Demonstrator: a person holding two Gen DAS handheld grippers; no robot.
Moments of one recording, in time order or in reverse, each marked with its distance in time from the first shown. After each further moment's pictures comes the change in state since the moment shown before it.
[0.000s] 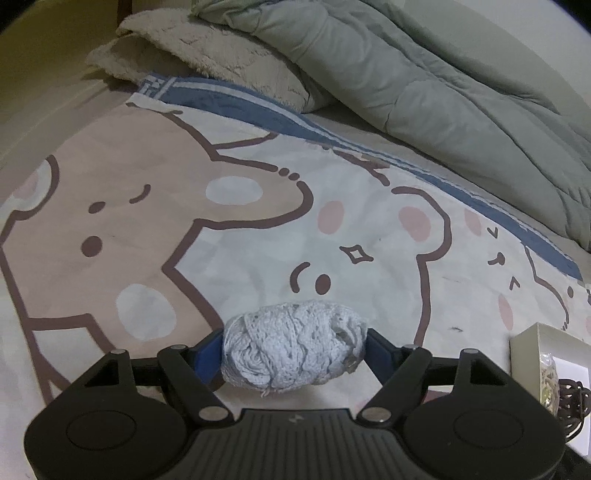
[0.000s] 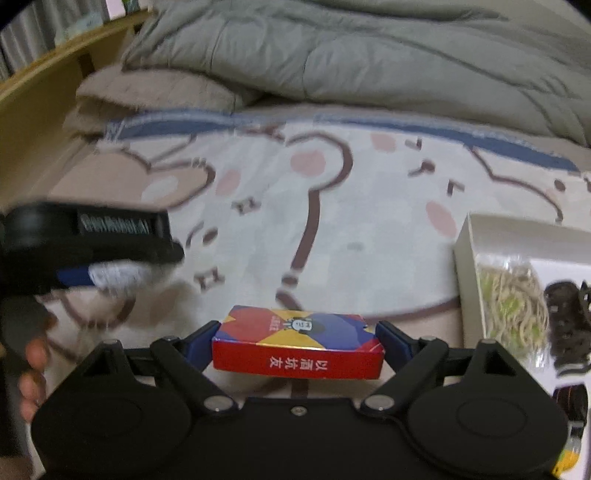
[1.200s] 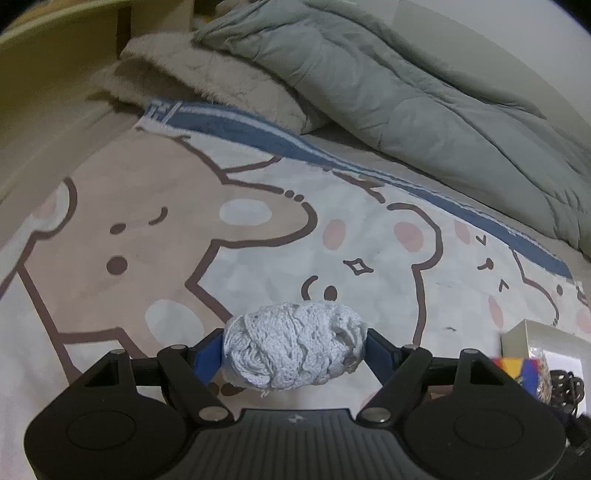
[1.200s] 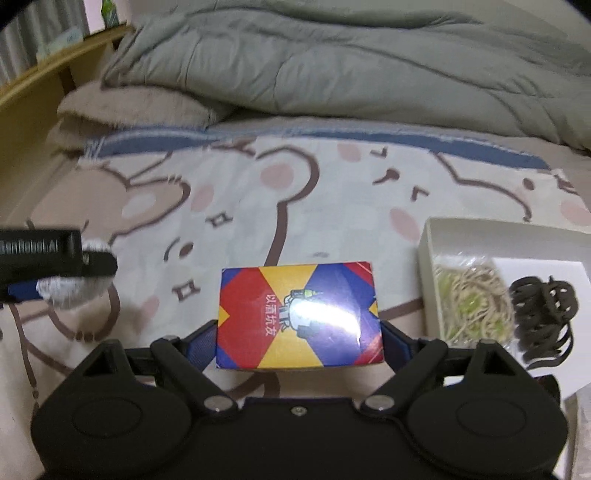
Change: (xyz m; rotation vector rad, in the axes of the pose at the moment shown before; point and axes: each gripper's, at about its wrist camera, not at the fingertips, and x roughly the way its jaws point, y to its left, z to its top) left arm -0.032 0.012 -0.001 0.048 -0.055 -0.011; right arm -0.022 -0.017 0.004 0.047 -0.066 -0.058
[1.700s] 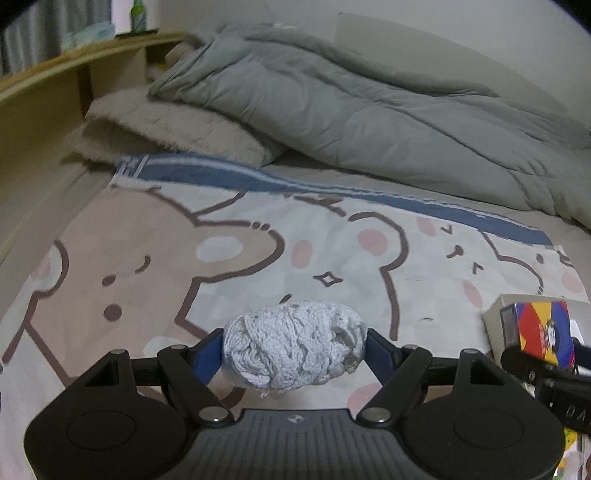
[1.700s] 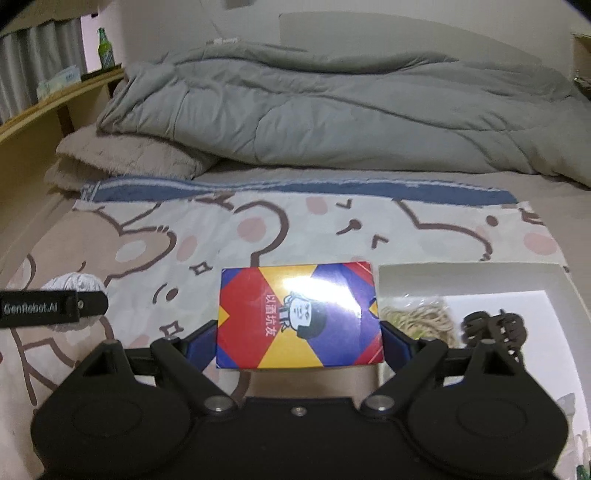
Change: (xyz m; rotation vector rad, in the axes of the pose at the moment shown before) left arm -0.029 -0.027 -0.009 0.176 -0.096 -0.024; right arm -0.041 -0.028 0.006 0.011 -0.143 -0.034
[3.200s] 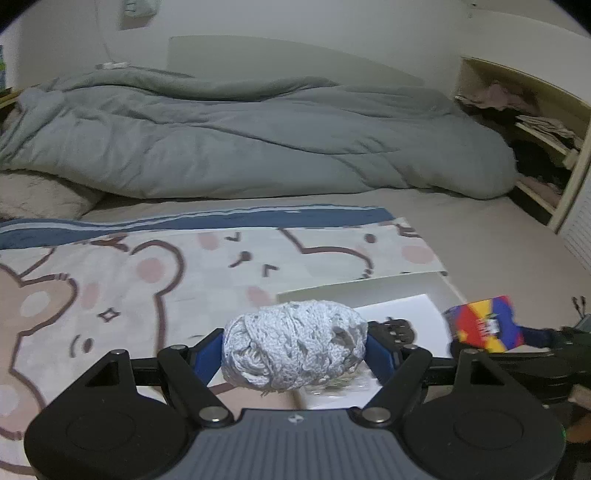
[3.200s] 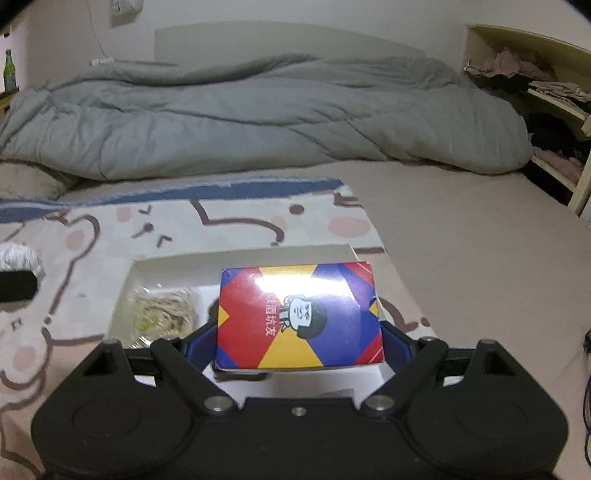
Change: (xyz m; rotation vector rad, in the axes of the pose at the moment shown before) left arm -0.031 -0.182 -0.014 0.208 -0.057 -0.355; right arm -0.049 -0.185 -0.025 0.070 -0.010 -0.309
